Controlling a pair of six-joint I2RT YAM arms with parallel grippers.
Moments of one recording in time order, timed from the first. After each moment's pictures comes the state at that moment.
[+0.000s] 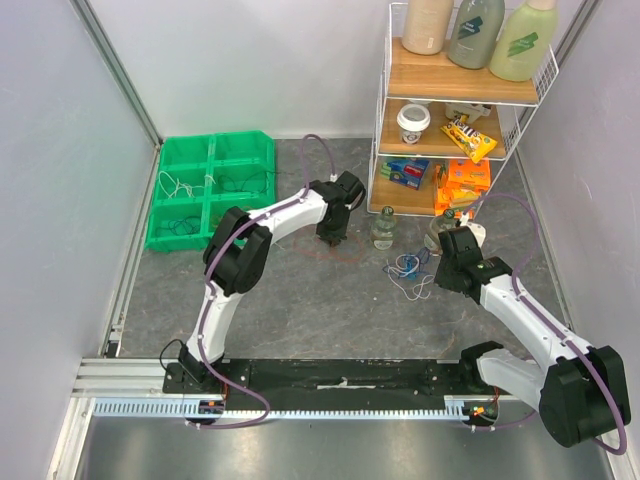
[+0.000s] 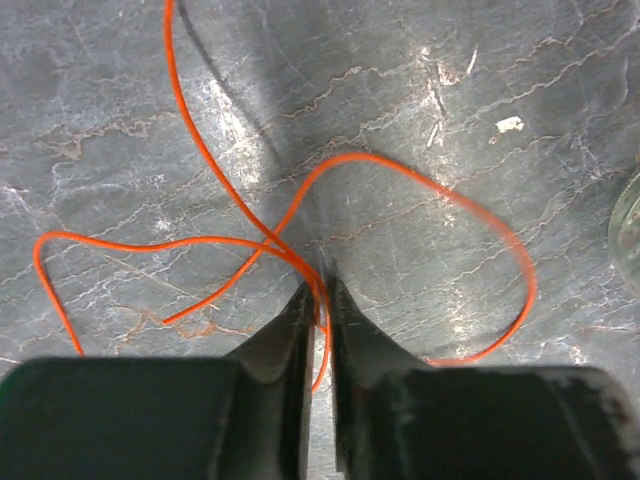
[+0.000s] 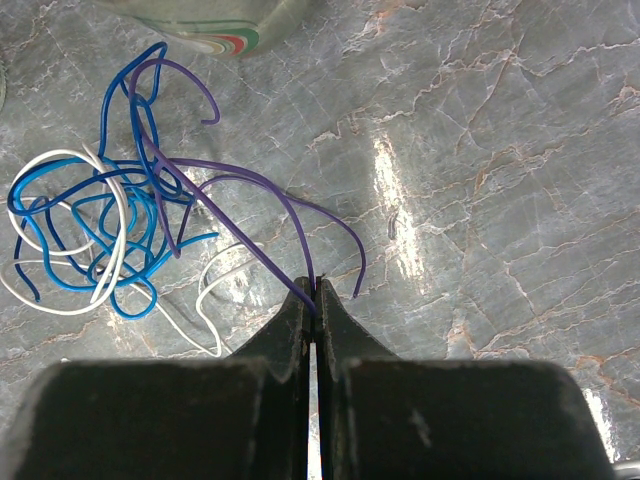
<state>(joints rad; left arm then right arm) -0.71 2.22 1.75 -0.79 -0.13 -0.43 0.30 1.05 0.61 -0.60 0.28 0.56</state>
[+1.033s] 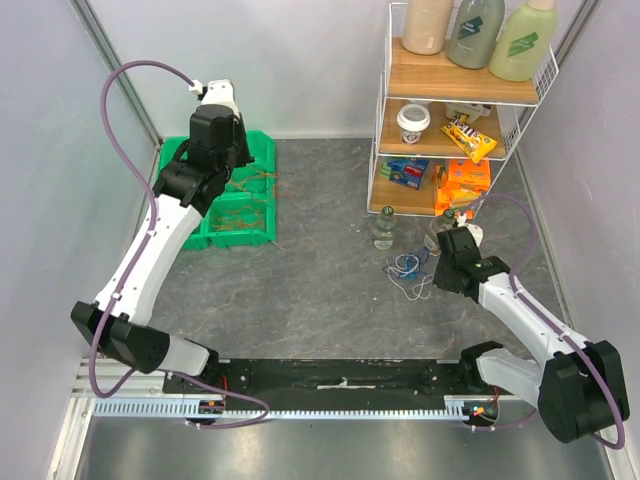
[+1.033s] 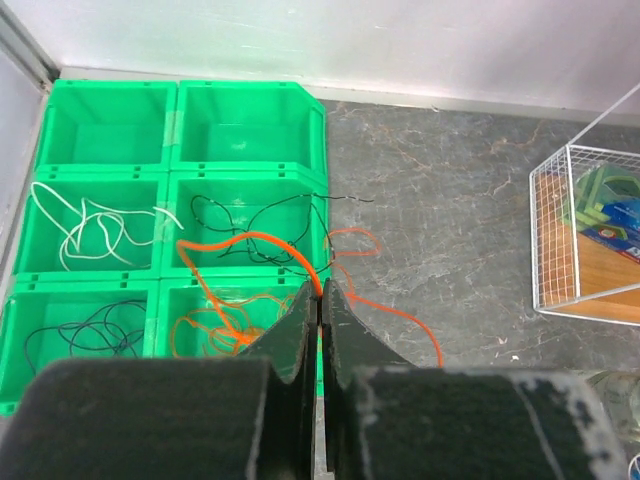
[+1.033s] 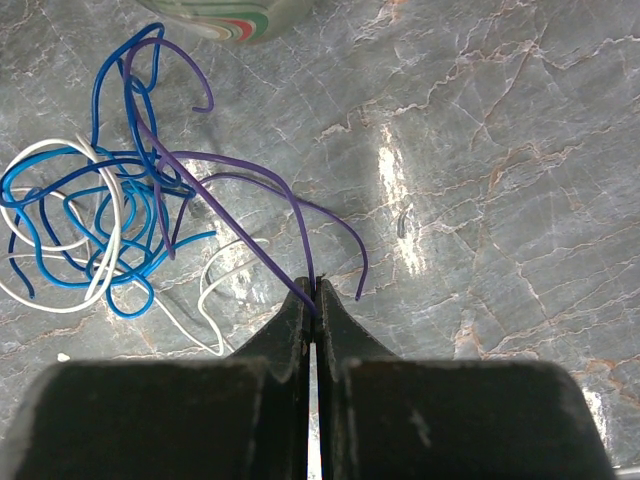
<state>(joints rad) -0.38 1.44 1.64 -0.61 -0.35 -0.23 0.30 1.07 0.61 -0.59 0.26 0.55</state>
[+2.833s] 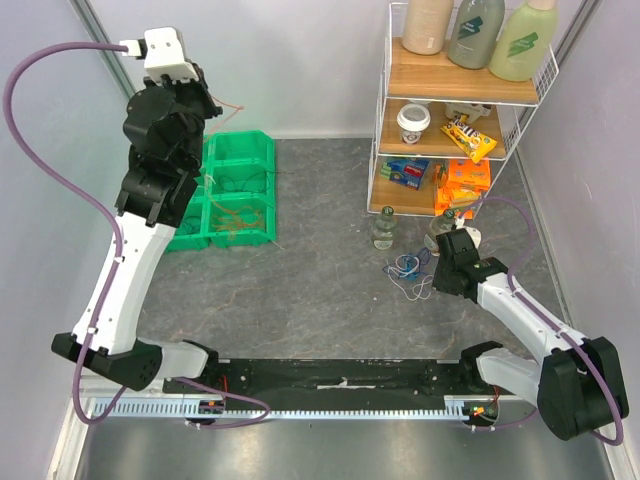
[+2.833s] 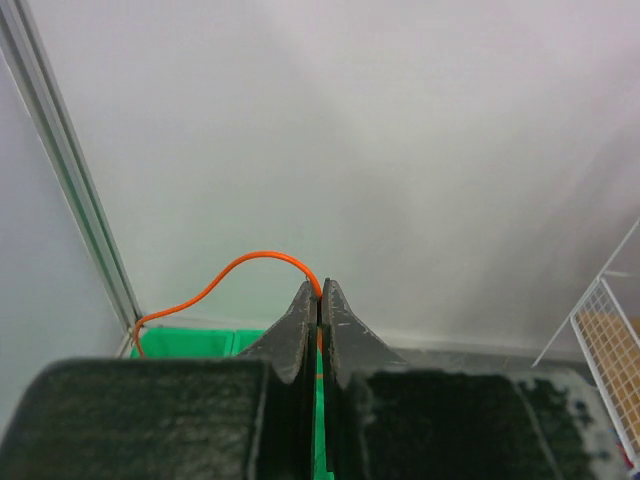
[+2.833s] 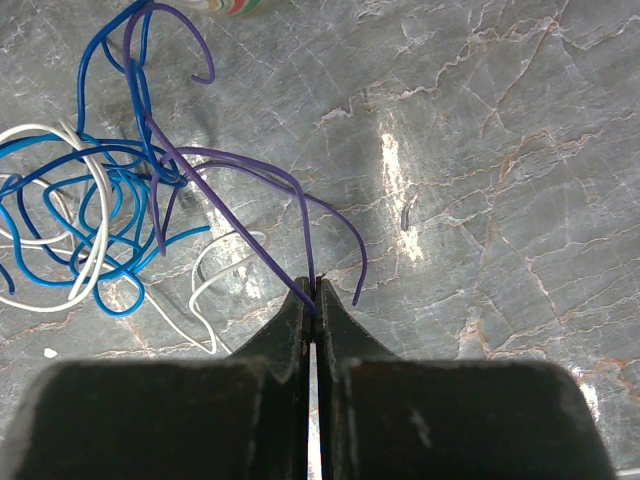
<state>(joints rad) -0.38 1.33 1.76 -0.25 -0.44 0.01 0.30 1.08 0.59 -0.58 0.24 0.55</state>
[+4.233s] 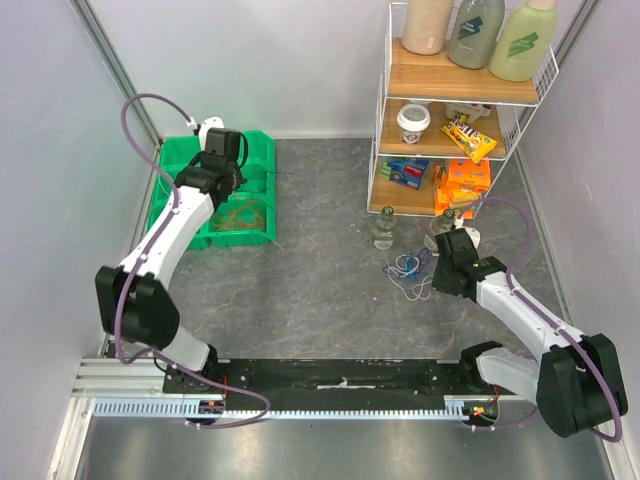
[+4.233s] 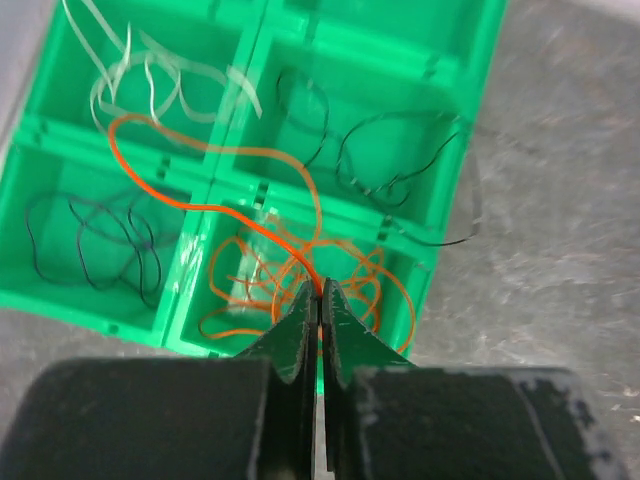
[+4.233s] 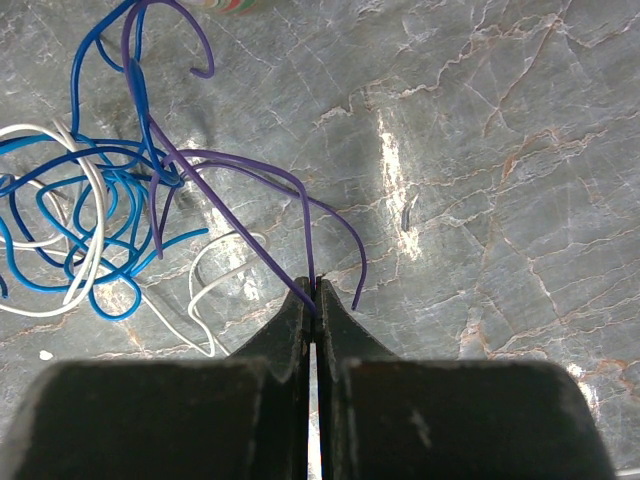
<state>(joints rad) -0.27 1.51 1.41 -0.55 -0.48 -0.39 0.30 1.10 0.59 -0.58 0.24 0.55</state>
